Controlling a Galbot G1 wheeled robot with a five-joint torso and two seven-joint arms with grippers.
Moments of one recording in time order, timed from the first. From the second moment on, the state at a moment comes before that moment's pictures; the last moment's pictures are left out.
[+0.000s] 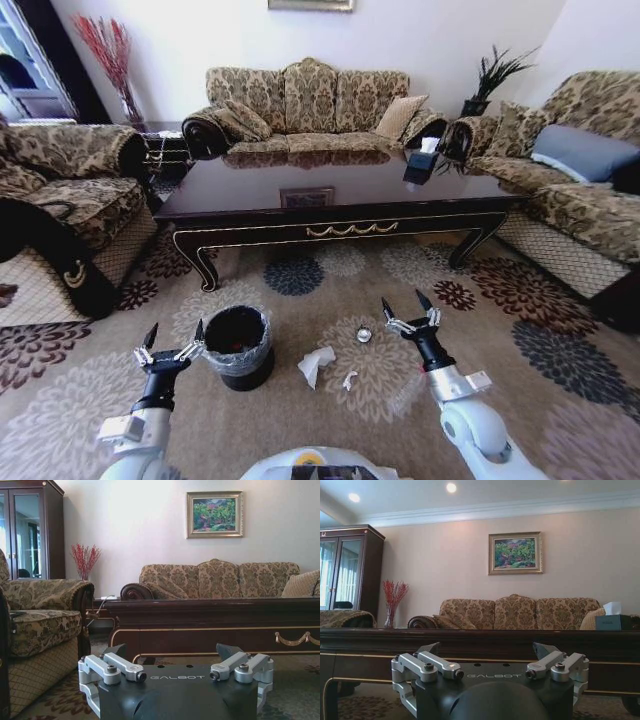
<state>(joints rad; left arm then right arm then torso) 1.83 -1.57 -0.84 -2.30 -0.21 -0.11 0.10 -1.60 1.11 0.58 2.05 0.44 0.35 -0.11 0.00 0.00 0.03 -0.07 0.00</state>
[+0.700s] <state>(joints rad) 1.80 -1.56 -0.83 -2.30 -0.21 -0.08 0.01 -1.60 1.12 0.57 2.05 0.45 0.37 -0.12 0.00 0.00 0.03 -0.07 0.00</state>
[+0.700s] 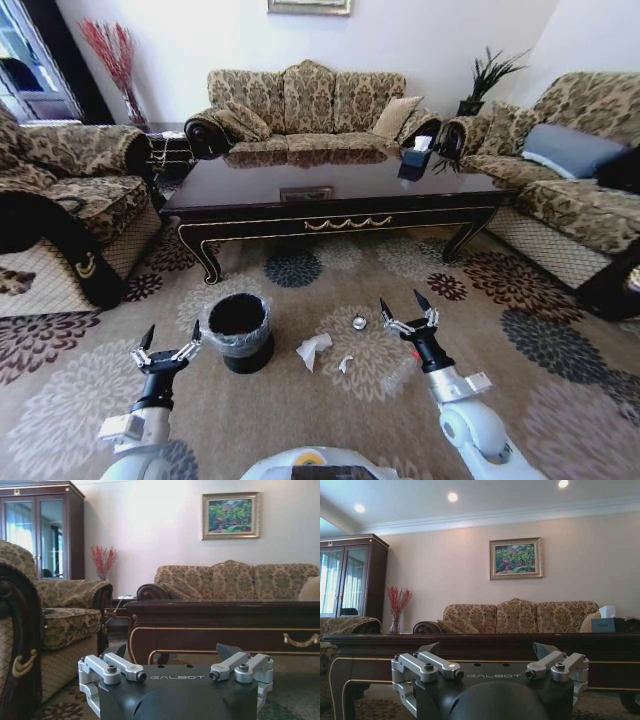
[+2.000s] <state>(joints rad) 1.36 -1.36 -0.73 -1.94 -0.77 0.55 -0.37 -1.44 1.10 0.39 1.86 0.42 0.38 -0.07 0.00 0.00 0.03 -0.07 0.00</state>
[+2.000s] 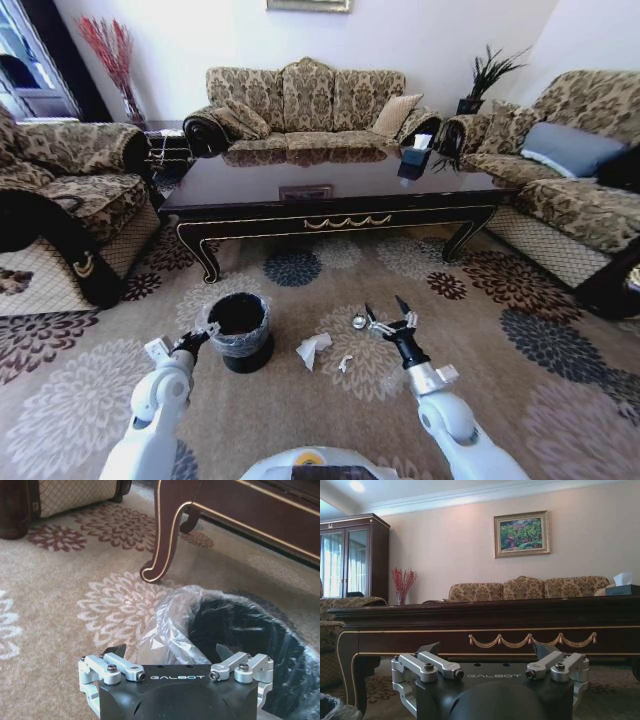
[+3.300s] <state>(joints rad) 1.30 -1.39 -0.71 -1.78 -0.75 0.47 -0.32 -1.42 1.10 0.35 1.82 0.42 0.39 -0.07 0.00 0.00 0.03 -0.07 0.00</state>
